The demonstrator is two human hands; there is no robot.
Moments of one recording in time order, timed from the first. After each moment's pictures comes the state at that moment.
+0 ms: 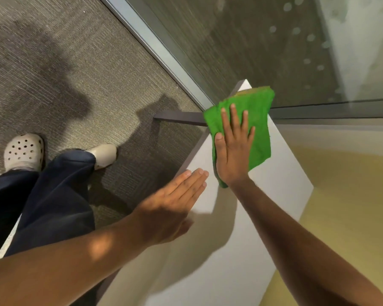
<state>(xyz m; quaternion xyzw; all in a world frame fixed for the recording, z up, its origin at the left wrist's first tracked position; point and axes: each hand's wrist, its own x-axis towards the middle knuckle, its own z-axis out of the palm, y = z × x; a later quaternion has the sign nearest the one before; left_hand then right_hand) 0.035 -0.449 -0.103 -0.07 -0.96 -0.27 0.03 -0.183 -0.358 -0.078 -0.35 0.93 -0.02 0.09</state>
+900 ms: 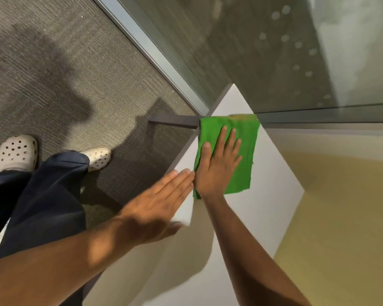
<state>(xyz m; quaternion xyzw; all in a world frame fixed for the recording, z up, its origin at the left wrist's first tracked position) 0.030 -0.459 -0.081 -0.08 -0.97 -0.24 0.00 -0.133 -0.360 -0.078 -0.12 0.99 -0.04 0.07</state>
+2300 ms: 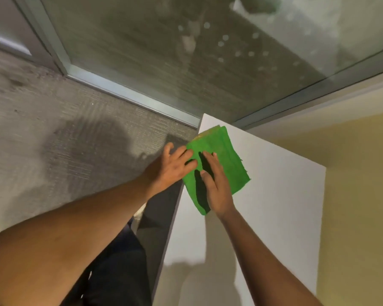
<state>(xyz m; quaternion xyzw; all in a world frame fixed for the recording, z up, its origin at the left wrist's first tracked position) -0.118 -0.556 -0.068 -0.22 -0.97 -0.04 0.04 -0.127 -0.373 -0.014 -0.06 0.89 -0.39 0.22</state>
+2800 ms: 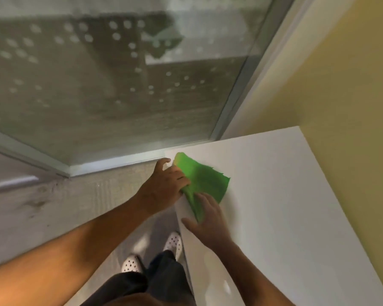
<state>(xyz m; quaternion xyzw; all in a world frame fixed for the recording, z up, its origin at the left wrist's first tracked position) -0.182 -0.548 0.055 -0.40 -0.91 -0.10 0.02 -0.072 -0.361 0.029 0.06 0.92 -0.34 0.16</state>
